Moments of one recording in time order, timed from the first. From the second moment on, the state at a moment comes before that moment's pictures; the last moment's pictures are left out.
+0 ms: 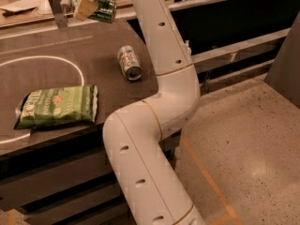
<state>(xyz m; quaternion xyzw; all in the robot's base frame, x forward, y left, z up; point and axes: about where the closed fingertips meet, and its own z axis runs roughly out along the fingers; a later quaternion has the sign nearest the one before) 0.769 0.186 1.011 -0.67 0.60 0.07 0.43</state>
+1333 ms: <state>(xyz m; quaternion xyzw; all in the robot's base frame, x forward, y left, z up) 0.775 0.207 1.001 -0.67 0.58 0.03 0.46</state>
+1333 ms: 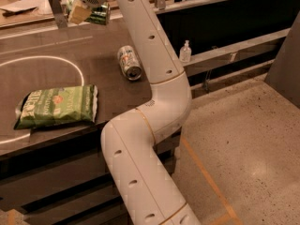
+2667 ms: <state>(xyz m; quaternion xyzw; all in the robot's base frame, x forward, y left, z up) 0.761 0.211 0.987 -0.71 0.57 0.11 0.40</state>
